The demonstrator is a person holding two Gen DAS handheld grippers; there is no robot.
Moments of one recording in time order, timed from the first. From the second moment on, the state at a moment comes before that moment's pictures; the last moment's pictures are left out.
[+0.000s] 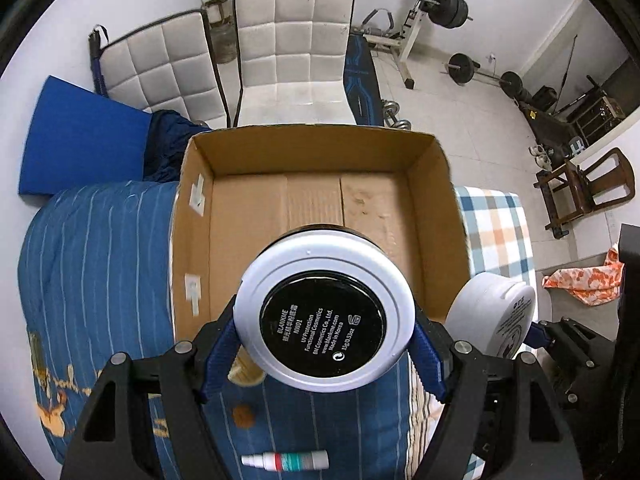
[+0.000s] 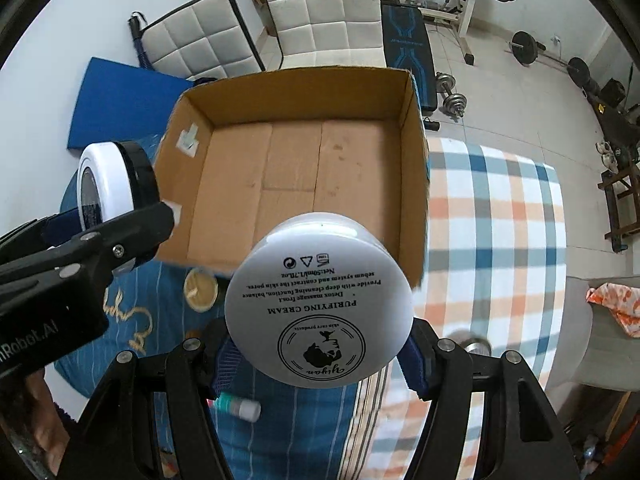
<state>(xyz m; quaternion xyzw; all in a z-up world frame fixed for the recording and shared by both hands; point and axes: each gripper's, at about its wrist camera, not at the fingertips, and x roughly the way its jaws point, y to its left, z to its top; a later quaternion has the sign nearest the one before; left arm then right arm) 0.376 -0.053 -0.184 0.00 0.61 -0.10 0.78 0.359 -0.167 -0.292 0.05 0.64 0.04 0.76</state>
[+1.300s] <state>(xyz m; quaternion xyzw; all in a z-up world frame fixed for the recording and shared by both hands) 0.531 -0.074 -0.374 -0.01 0.78 -0.08 0.62 0.541 -0.168 -0.490 0.01 0.75 0.02 0.66</state>
